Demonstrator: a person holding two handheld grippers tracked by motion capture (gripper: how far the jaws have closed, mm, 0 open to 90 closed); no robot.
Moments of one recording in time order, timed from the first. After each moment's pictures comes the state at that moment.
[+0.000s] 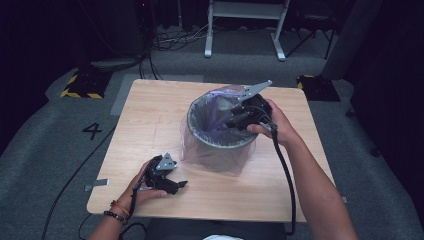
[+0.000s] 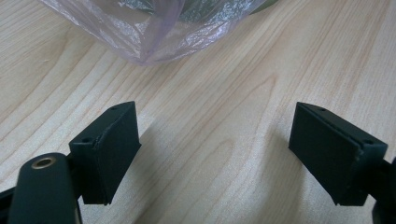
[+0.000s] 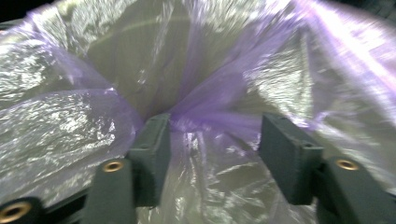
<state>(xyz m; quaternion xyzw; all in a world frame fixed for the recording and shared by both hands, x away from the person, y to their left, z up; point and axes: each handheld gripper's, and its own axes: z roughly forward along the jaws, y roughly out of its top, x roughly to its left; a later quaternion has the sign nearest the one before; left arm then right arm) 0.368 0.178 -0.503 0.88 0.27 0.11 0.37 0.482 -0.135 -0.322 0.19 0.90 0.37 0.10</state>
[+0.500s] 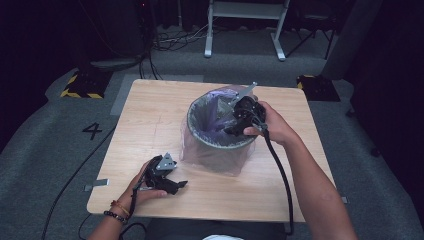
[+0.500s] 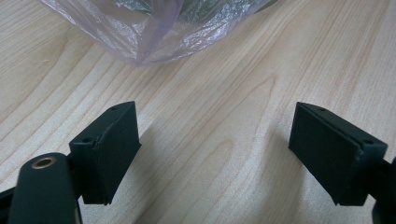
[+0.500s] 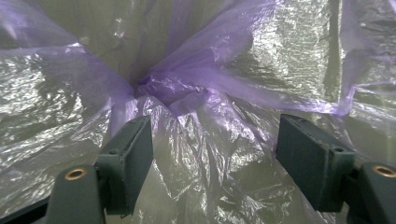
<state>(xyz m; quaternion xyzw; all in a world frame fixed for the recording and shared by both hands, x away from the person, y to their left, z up) 0.368 0.178 -0.503 0.88 0.26 0.11 0.37 0.485 -0.119 -0.332 0.21 0.93 0.27 0.10</state>
